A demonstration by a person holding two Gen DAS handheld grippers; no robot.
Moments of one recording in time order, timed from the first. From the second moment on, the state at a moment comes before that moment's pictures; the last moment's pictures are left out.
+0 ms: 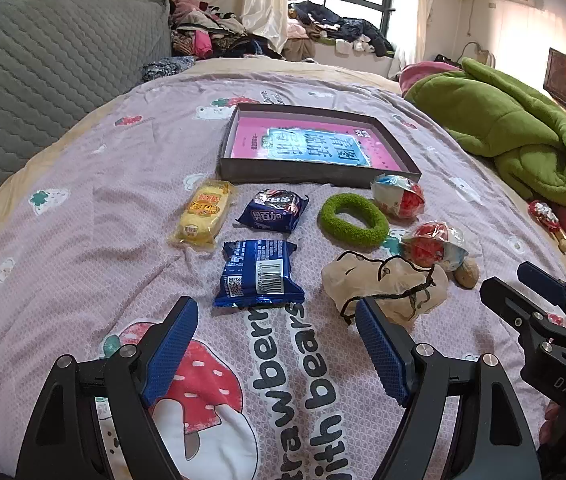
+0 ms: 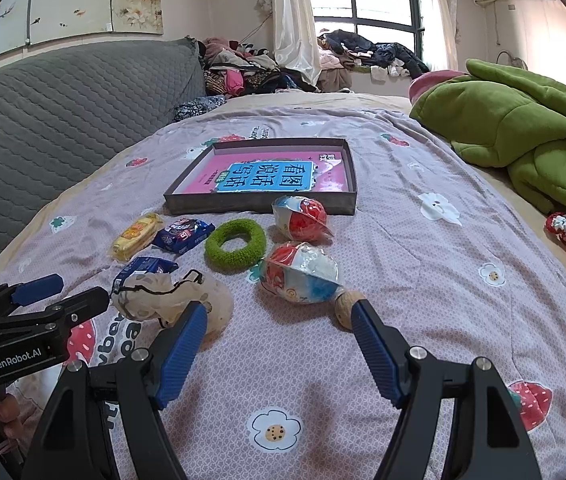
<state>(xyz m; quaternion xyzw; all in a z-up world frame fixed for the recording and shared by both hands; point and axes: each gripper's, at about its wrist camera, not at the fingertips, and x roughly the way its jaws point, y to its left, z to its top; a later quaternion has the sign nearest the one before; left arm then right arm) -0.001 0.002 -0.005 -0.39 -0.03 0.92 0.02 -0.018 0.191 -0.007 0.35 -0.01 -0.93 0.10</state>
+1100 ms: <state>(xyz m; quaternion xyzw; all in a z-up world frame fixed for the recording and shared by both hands) -0.012 -0.002 -0.004 -0.40 -0.04 0.92 0.02 -0.019 0.201 0.008 0.33 -0.01 -0.94 0.11</state>
